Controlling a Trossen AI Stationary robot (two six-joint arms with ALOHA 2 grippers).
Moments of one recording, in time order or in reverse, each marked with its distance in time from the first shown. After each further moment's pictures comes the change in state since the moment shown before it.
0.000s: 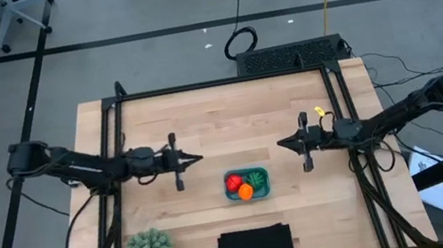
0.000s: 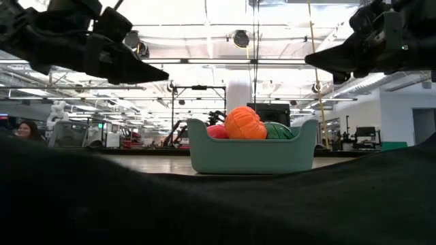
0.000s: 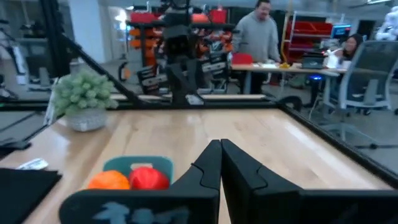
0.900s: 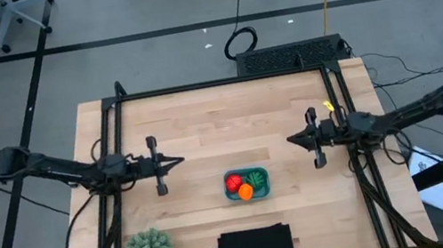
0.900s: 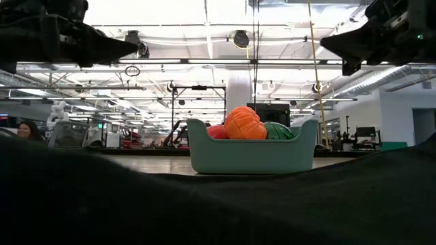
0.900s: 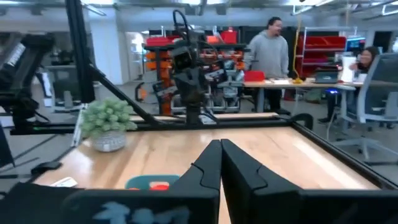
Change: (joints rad) left arm -0.098 -0.370 -0.191 0.057 -0.094 0.111; right arm -0.033 -0.380 -0.015 -0.275 -0.089 0.032
